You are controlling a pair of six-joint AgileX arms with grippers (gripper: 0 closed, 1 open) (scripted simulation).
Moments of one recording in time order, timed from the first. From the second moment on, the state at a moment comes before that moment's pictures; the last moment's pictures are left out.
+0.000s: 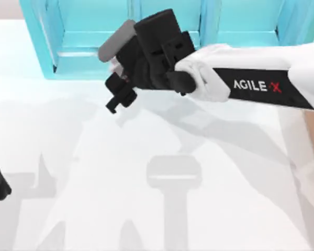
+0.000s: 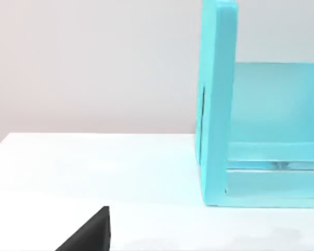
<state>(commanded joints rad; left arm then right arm) 0.00 0.00 0.00 0.00 0.00 0.00 0.67 2.27 1.65 -0.03 -0.06 -0.26</state>
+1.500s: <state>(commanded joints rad) 0.00 0.00 0.00 0.00 0.00 0.00 -0.93 2.07 1.17 -1.43 -1.30 -2.33</state>
